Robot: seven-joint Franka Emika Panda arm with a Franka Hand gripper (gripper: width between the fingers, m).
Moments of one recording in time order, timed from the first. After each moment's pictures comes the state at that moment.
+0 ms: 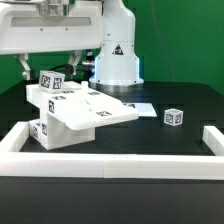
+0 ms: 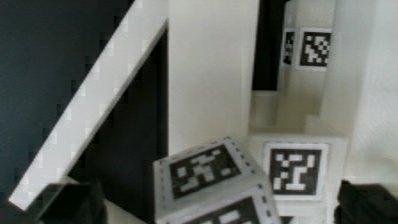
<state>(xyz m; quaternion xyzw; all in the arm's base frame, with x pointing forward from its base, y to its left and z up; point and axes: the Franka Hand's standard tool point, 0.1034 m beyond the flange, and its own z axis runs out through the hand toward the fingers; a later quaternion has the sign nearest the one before) 0.539 -0.152 0.126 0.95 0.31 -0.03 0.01</state>
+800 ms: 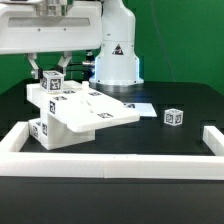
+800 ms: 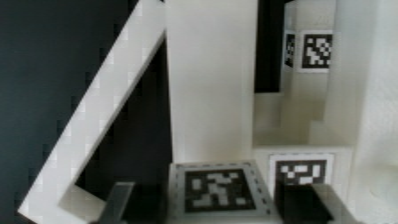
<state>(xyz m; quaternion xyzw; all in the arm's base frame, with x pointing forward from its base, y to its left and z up) 0.537 -0.155 0.126 0.96 0.28 -0.03 0.01</state>
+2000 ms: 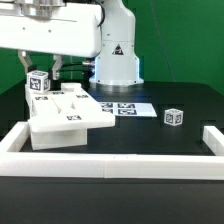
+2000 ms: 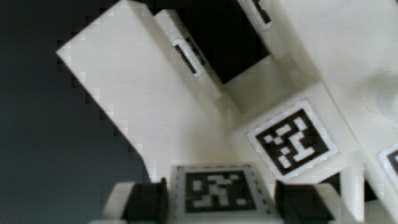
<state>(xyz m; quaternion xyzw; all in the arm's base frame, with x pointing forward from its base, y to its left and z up) 0.535 -0.166 0.124 0.99 -0.16 -0.01 0.02</state>
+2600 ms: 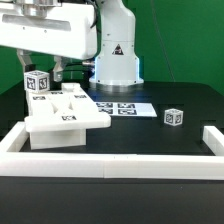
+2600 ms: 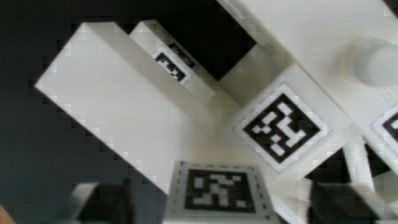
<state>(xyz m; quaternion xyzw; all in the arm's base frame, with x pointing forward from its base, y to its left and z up) 0.538 -0.167 0.125 0.97 -0.23 0.00 0.03</state>
